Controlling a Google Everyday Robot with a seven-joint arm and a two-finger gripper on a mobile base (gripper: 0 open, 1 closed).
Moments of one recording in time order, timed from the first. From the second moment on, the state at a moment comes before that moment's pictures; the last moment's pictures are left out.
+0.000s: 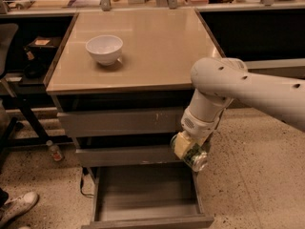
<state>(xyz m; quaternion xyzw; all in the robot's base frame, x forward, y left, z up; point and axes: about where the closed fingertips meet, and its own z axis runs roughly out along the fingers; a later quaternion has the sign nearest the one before) 0.478 -0.115 0.679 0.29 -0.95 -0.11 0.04</state>
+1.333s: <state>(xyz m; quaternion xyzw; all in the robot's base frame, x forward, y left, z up) 0.446 -0.098 0.522 0.21 -0.96 -0.19 0.10</state>
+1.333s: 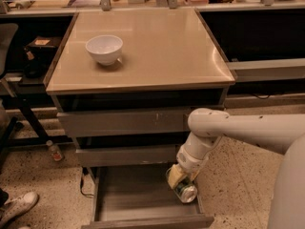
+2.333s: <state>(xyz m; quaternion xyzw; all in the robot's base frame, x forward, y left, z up) 0.447 -0.106 0.430 0.08 -0.96 -0.25 0.09</state>
